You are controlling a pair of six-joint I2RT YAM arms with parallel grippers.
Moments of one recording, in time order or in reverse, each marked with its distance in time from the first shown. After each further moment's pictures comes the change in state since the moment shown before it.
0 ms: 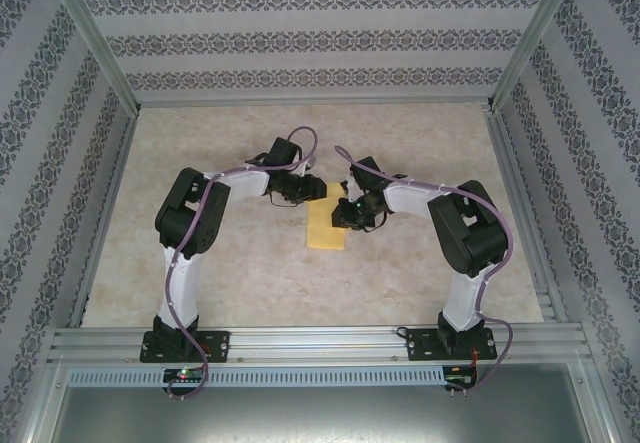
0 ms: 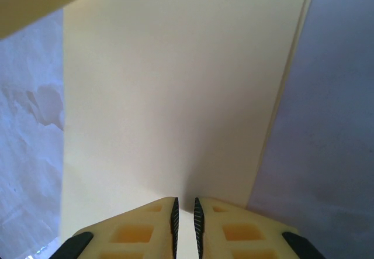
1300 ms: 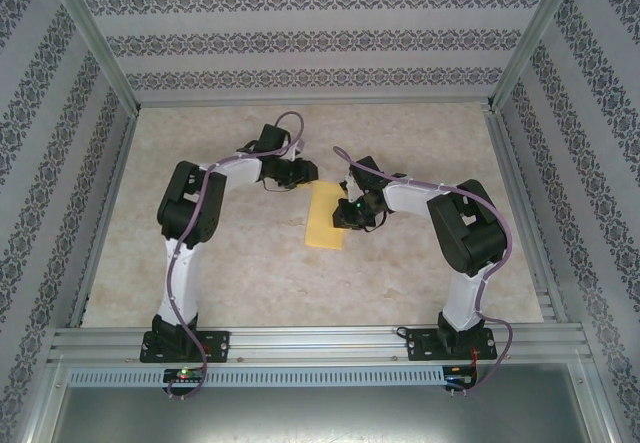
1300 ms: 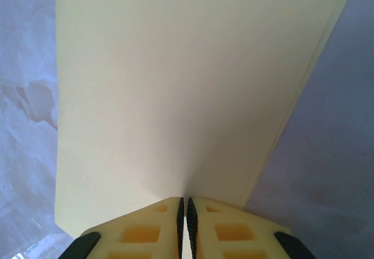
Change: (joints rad) left arm 0.097 0.053 0.097 0.000 0.027 -0.033; right arm 0.000 0.009 0.013 -0.025 0.012 -0.032
